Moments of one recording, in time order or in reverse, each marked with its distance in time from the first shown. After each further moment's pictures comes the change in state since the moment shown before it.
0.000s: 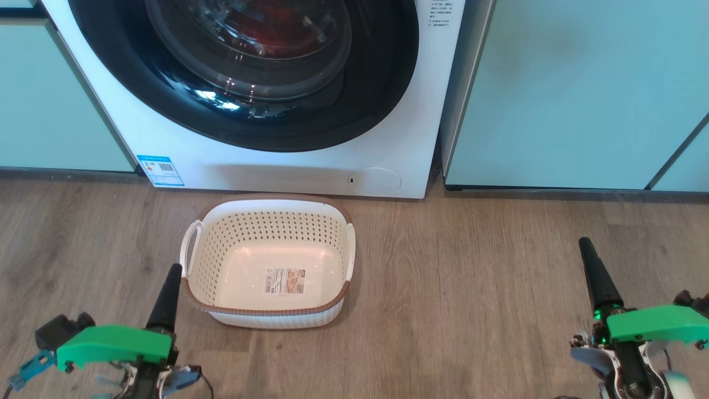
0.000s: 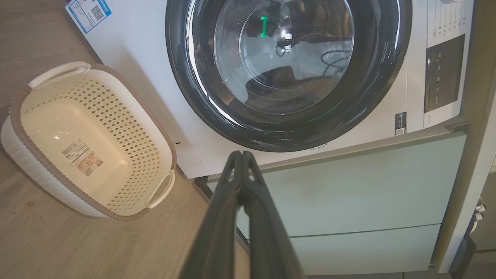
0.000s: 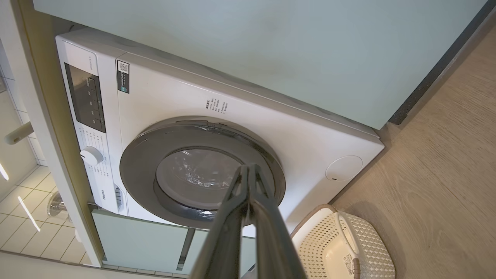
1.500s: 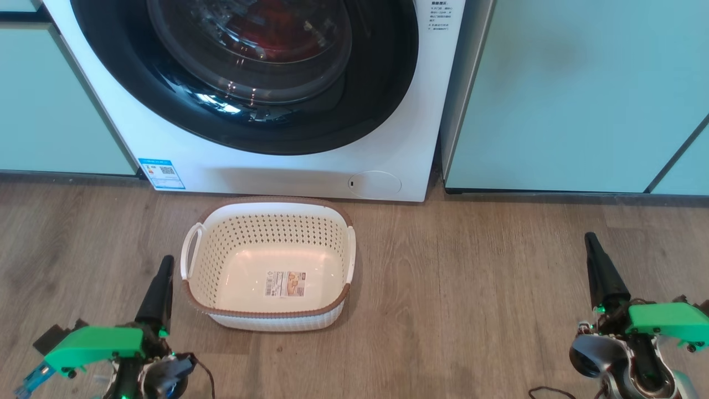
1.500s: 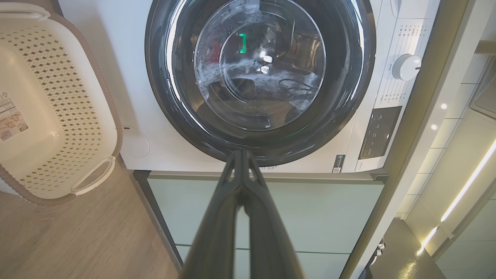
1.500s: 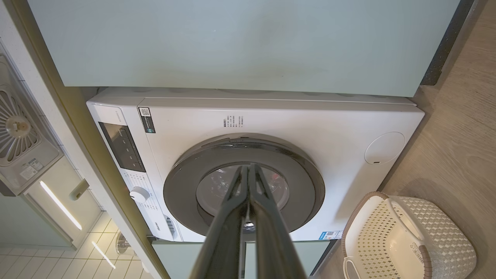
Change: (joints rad) left arm -0.035 -0.028 0.059 0.053 -0.316 -0.053 0.074; right arm -0.041 -0.001 -0.018 0.058 0.302 0.000 0.044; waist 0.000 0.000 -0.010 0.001
